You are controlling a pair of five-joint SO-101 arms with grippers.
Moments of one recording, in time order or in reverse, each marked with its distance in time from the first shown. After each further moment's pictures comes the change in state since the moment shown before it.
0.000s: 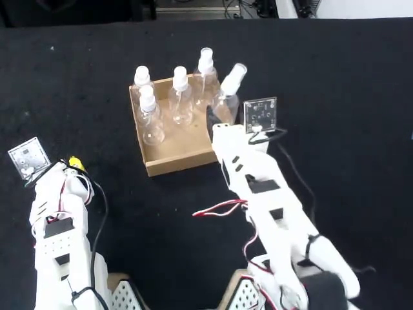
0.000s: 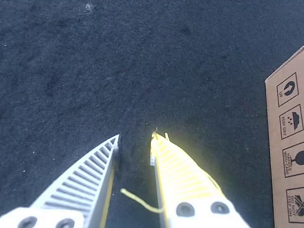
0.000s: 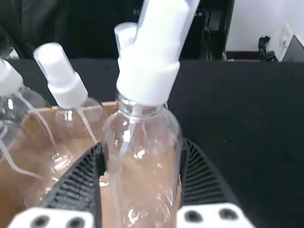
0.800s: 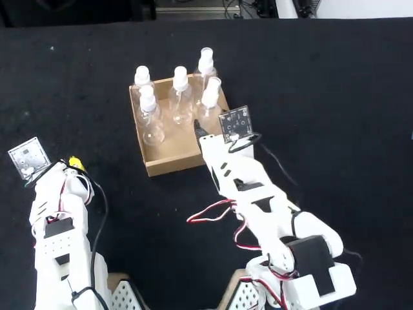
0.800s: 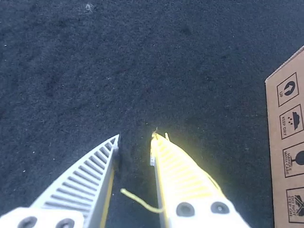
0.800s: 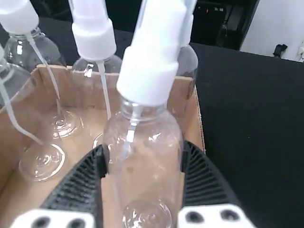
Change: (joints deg) left arm 0.0 0.0 0.0 0.0 0.0; right arm -3.8 14.8 0.1 -12.4 8.3
